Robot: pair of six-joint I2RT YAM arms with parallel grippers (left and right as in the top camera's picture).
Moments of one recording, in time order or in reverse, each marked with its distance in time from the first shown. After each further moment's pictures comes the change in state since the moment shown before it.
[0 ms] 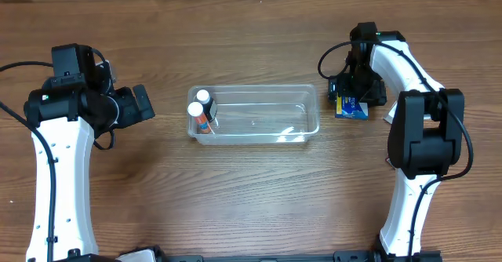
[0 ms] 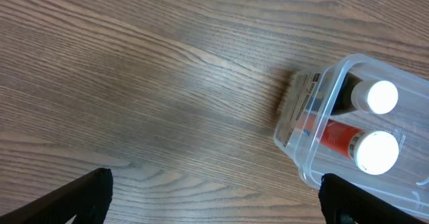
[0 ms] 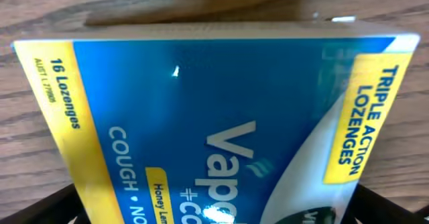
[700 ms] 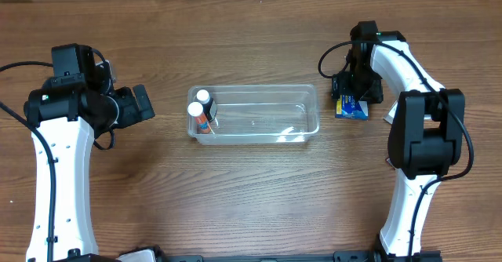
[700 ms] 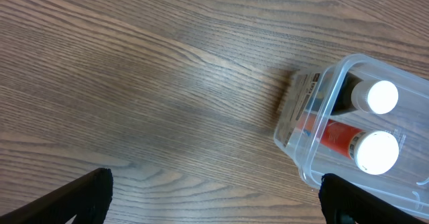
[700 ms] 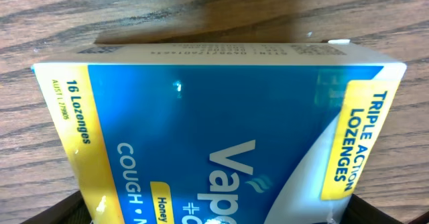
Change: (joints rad) left arm 0.000 0.000 0.000 0.000 0.000 0.000; right arm 0.000 -0.002 -0.001 0.016 0.004 0.001
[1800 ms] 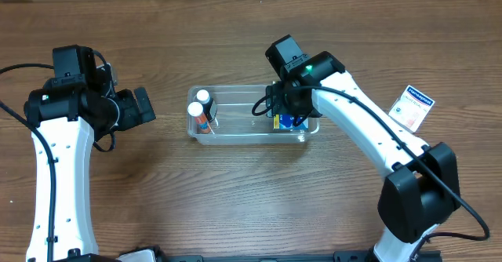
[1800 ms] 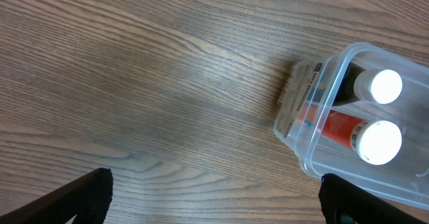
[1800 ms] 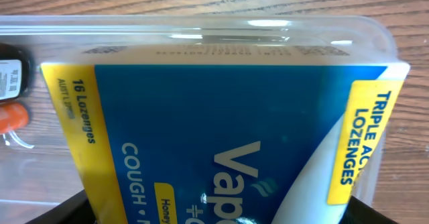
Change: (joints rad) left arm 0.000 0.000 -0.001 -0.027 0.007 0.000; right arm 0.484 -0.370 -0.137 0.001 0.030 0.381
